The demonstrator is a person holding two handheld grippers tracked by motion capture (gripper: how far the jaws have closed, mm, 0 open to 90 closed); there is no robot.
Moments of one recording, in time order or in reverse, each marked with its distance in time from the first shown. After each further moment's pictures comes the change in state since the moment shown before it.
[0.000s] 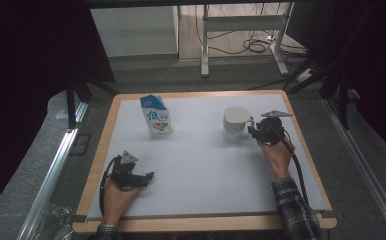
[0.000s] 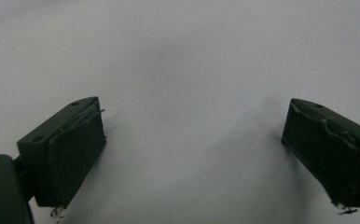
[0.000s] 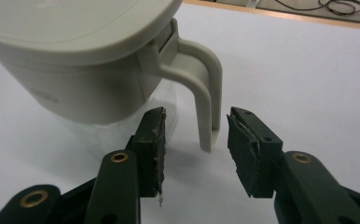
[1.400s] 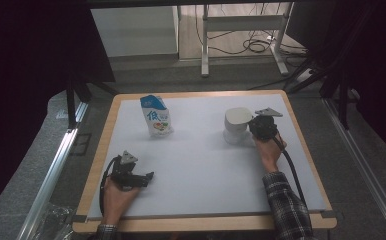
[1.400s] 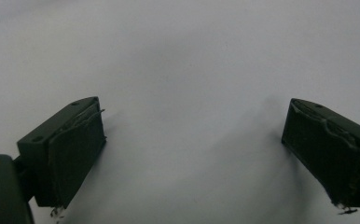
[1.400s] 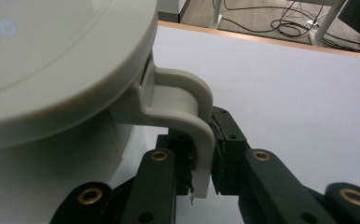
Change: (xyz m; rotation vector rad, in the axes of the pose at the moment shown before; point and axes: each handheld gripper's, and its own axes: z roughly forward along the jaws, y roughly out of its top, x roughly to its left) left arm 0.000 0.000 0.000 -0.001 0.000 0.000; right arm 0.007 0.002 0.032 -0.085 -0.159 0.002
